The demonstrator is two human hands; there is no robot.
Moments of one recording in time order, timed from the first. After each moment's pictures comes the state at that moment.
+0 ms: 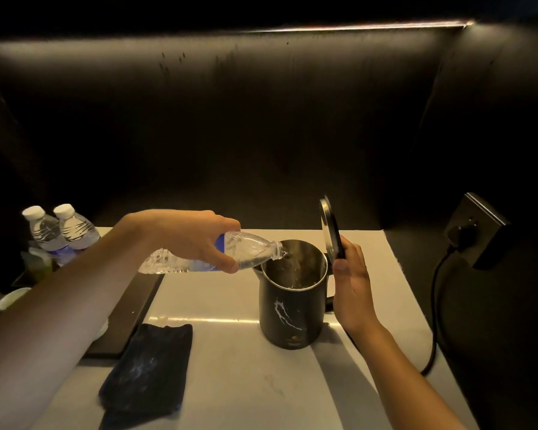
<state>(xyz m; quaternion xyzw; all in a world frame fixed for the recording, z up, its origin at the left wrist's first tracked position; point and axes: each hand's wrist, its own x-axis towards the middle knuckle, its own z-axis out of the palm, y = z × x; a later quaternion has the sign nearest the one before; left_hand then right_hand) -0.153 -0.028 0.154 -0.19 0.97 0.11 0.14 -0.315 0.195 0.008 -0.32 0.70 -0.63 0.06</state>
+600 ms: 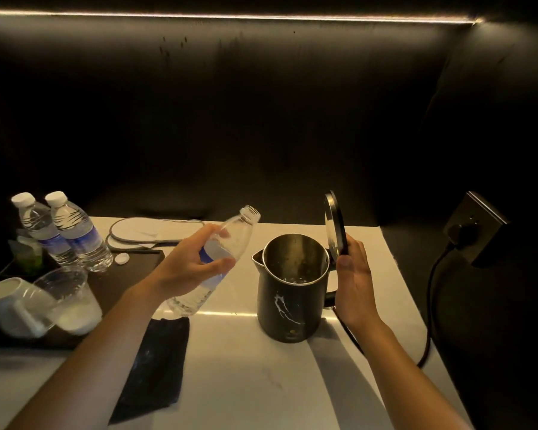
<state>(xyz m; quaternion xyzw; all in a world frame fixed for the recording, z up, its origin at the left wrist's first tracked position) -0.110 -0.026 0.058 -0.18 0.86 0.45 -0.18 -0.310 0.198 0.014 -0.34 0.69 -0.63 0.06</state>
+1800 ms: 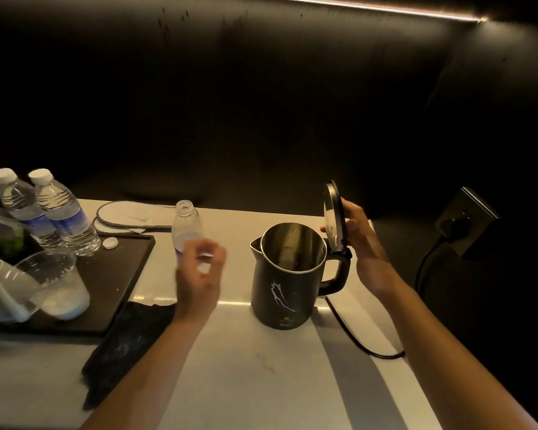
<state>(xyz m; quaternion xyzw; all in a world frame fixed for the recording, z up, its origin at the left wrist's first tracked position) -0.127 0.028 -0.020 -0.32 0.67 0.46 -0.48 -0.331 0.211 0.072 -0.43 0.66 -0.59 0.18</state>
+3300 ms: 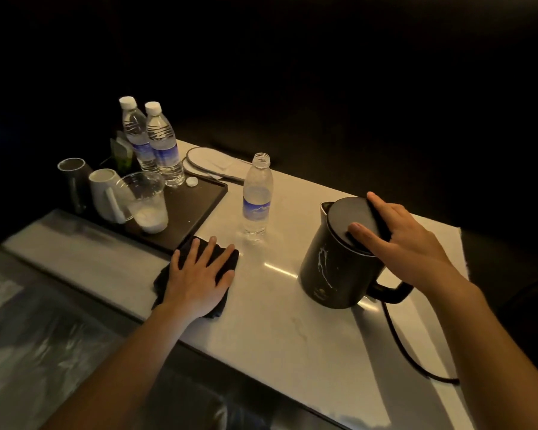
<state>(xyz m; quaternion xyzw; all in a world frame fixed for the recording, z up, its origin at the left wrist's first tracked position) -0.005 0.022 -0.115 -0.50 0.86 0.06 -0.04 -0.342 0.175 0.046 -0.55 0.80 -0.22 0.07</state>
